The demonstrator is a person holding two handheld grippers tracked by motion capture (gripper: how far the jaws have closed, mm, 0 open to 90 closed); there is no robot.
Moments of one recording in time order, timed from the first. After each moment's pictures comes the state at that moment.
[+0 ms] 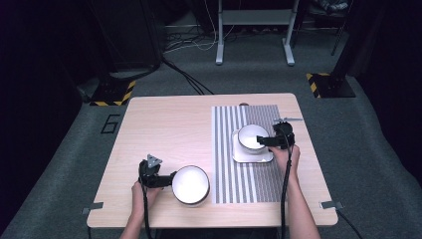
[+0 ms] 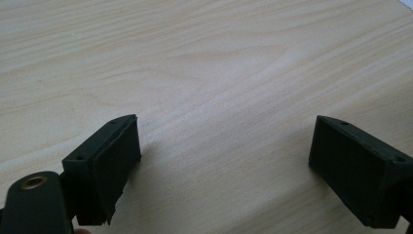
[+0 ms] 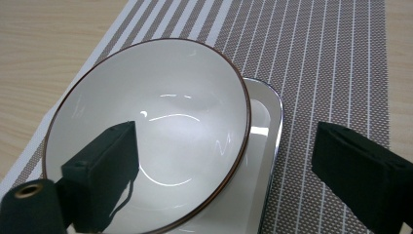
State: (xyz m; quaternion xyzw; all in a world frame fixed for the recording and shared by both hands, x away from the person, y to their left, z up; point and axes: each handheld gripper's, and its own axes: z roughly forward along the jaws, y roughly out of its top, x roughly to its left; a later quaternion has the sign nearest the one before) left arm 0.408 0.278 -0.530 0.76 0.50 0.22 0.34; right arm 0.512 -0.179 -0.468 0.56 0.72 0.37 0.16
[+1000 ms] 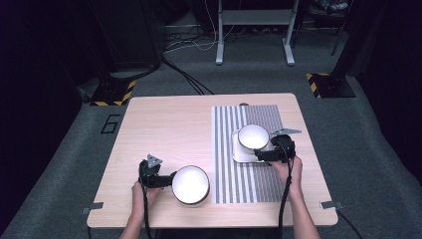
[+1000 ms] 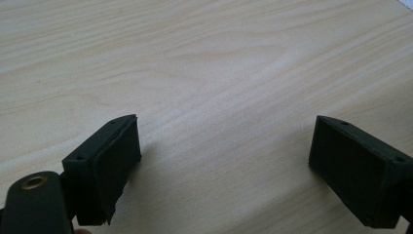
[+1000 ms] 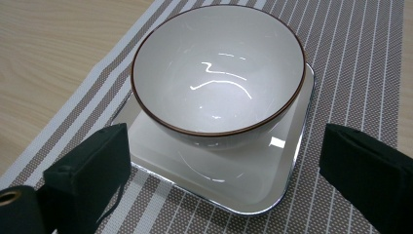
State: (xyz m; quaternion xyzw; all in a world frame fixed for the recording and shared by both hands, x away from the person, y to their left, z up) left arm 0.408 0.278 -0.530 0.77 0.50 0.22 0.34; right arm 0.455 -0.165 -0.456 0.51 0.76 0.37 0.18
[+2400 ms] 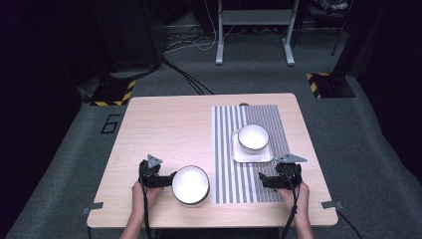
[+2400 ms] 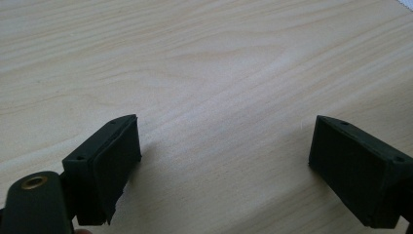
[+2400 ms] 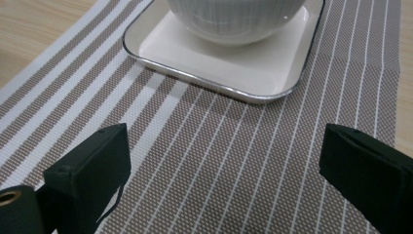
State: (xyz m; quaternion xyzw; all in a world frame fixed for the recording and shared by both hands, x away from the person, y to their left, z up) left arm 0.408 0.277 -0.530 0.77 0.50 0.22 0.34; right arm 0.384 -0.175 -0.490 0.50 0.76 0.35 0.20
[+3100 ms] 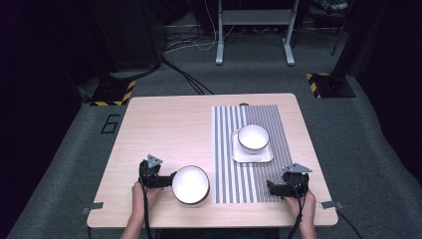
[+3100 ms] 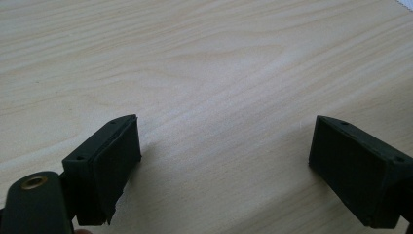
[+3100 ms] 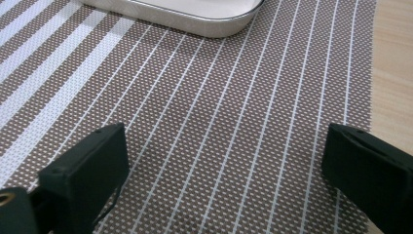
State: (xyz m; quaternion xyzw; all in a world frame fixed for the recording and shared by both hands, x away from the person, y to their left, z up) left arm 0.408 0.277 -0.530 0.77 0.50 0.22 0.34; right arm 0.375 -0.198 -0.529 0.52 0.76 0.32 0.22
